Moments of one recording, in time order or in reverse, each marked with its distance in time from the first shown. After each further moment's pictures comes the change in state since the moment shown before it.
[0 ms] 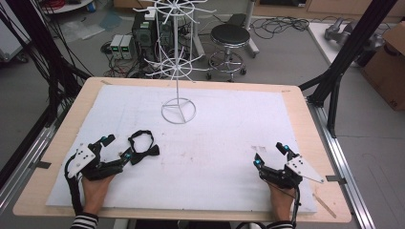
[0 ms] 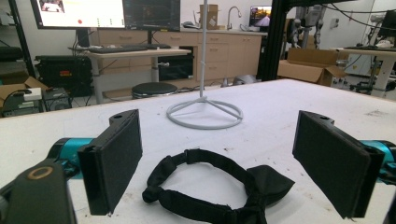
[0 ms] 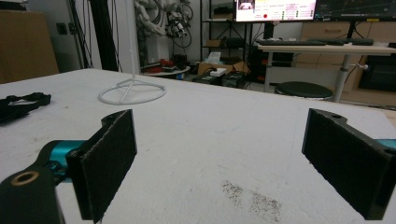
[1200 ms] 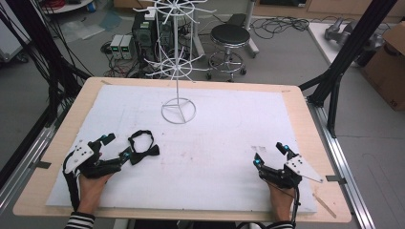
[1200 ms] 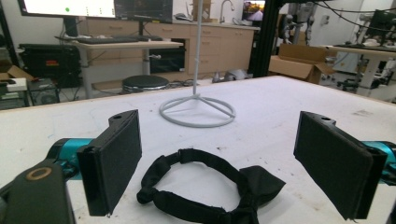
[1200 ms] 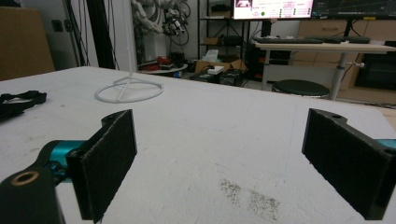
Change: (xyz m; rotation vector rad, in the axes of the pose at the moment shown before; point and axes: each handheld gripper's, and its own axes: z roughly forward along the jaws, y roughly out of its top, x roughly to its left) left arm 0.005 0.009 0.001 0.036 -0.038 -0.033; right arm 0.001 0.000 0.001 0.009 -0.012 -0.003
